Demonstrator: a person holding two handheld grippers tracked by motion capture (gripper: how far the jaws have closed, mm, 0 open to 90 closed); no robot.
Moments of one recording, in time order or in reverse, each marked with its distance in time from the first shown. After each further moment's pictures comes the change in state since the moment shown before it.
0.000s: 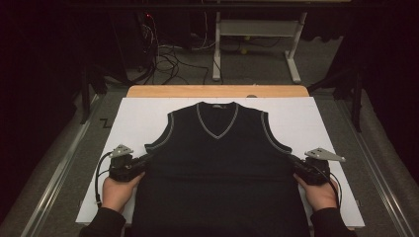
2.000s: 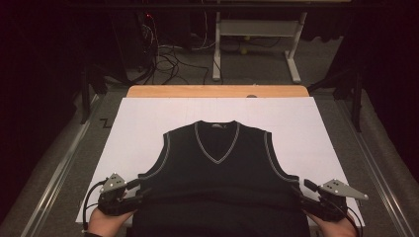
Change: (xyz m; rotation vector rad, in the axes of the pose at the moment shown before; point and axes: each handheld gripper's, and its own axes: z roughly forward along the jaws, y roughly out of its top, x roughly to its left) left arm -0.029 -0.059 -0.041 0.061 -0.010 0.115; right arm 0.016 -0.055 -0.065 -0.035 0.079 -0.011
